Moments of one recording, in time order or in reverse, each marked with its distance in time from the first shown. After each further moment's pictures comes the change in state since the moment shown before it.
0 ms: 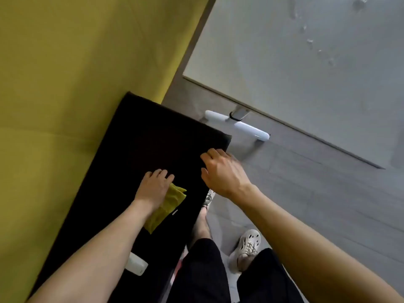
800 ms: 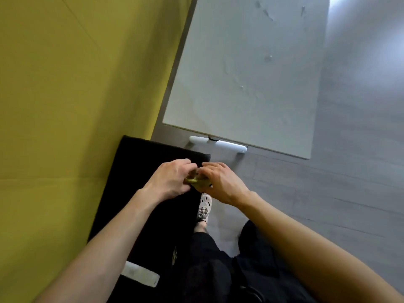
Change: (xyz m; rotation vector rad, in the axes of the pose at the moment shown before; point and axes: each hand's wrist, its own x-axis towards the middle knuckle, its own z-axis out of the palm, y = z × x) left_hand -0.064 0.078 -0.288 -0.226 0.262 0.322; right_hand -0.068 0.014 -0.123 0.258 0.103 0.003
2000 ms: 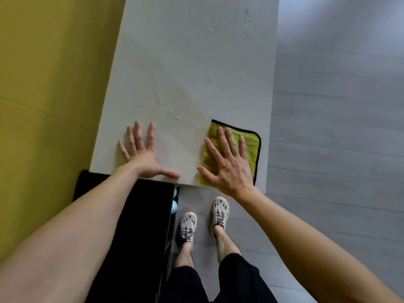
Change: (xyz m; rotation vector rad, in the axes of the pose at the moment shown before) left_hand 0.224 0.031 -0.031 -0.020 -0.185 -0.595; right_hand 0.008 0.210 -0.094 -0.354 0.222 0.333
